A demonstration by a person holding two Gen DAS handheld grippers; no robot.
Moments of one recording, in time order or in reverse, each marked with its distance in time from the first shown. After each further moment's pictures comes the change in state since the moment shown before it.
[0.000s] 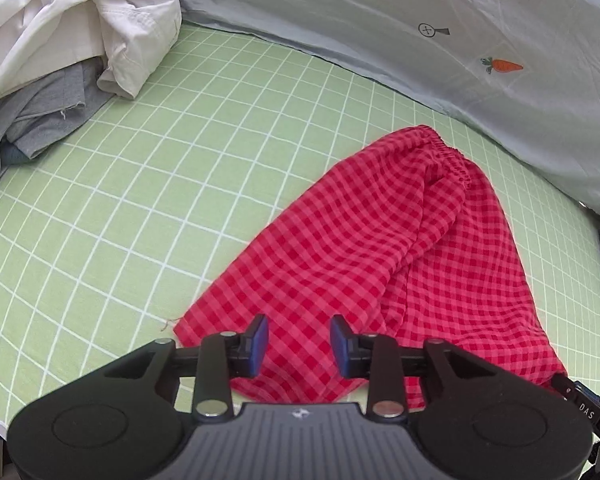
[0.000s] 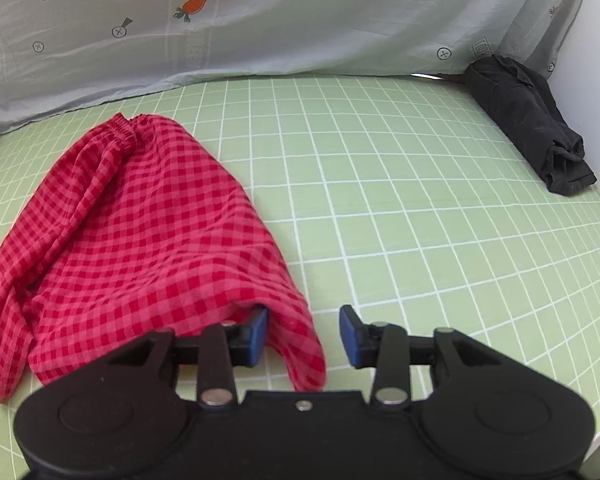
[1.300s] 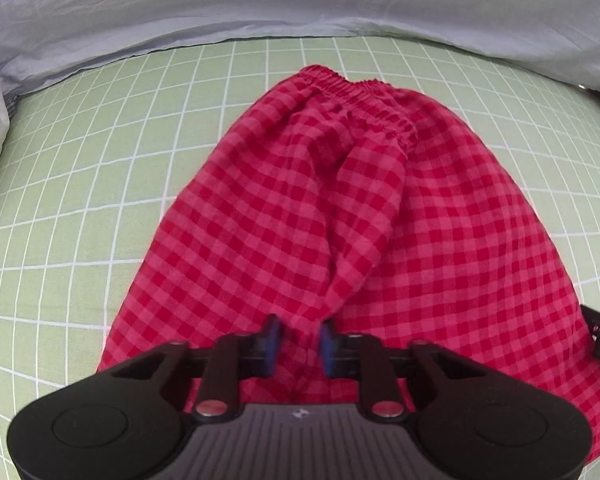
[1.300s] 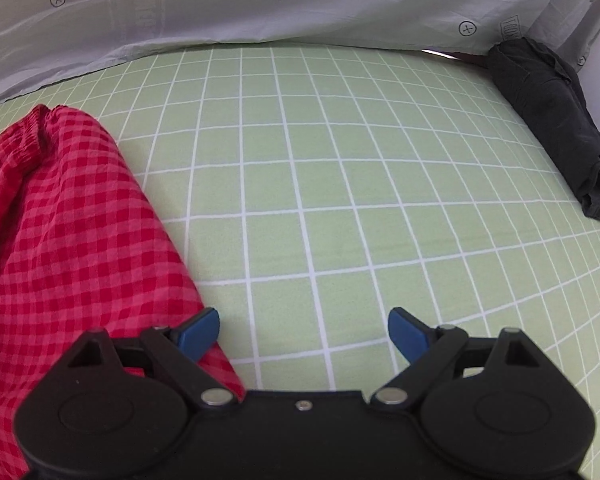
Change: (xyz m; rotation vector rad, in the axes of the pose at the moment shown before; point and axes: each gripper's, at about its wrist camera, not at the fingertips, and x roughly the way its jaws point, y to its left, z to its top) left arm 0.141 -0.118 0.062 0.364 0.080 0.052; right arm 0.113 -0.009 0.065 -0.026 0.104 -0.054
